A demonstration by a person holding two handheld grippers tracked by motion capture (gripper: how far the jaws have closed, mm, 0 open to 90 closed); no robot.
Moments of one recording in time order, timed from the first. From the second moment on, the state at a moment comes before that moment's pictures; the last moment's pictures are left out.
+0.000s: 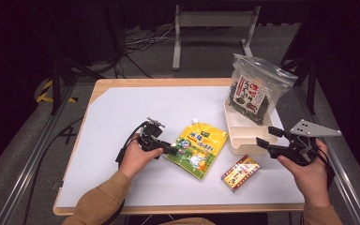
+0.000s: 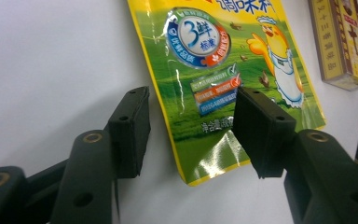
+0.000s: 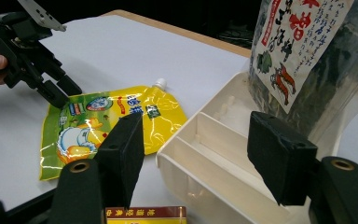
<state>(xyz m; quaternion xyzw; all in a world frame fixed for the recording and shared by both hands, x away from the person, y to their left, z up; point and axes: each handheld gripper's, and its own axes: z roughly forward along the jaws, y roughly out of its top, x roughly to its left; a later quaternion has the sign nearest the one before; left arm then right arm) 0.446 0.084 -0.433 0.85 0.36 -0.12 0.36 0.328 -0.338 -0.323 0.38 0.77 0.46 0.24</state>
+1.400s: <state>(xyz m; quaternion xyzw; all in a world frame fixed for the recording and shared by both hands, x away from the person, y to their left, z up) 0.429 0.075 -0.424 0.87 0.35 -0.04 0.34 0.330 -0.334 -0.326 0.38 0.77 0.46 0.24</state>
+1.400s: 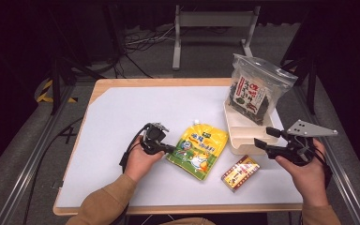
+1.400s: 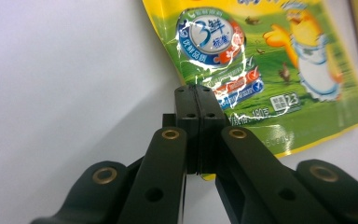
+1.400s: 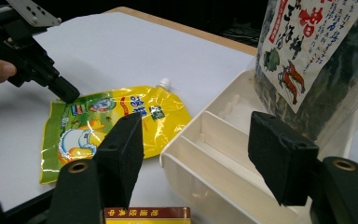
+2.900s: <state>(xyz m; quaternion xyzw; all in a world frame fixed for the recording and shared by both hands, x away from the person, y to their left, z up) 0.415 0.048 -0.426 0.89 0.34 -0.05 0.29 0.331 -0.328 -0.328 0.37 0.77 0.46 0.23</state>
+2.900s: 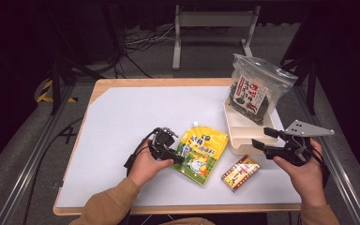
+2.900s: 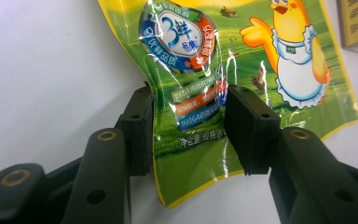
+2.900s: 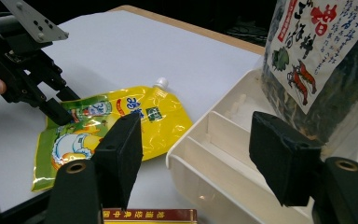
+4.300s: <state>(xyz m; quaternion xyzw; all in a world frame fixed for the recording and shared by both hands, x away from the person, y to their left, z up) 0.372 0.067 -0.386 0.88 0.27 0.07 0.39 0.342 -0.311 -0.329 0.35 0.78 0.46 0.21</state>
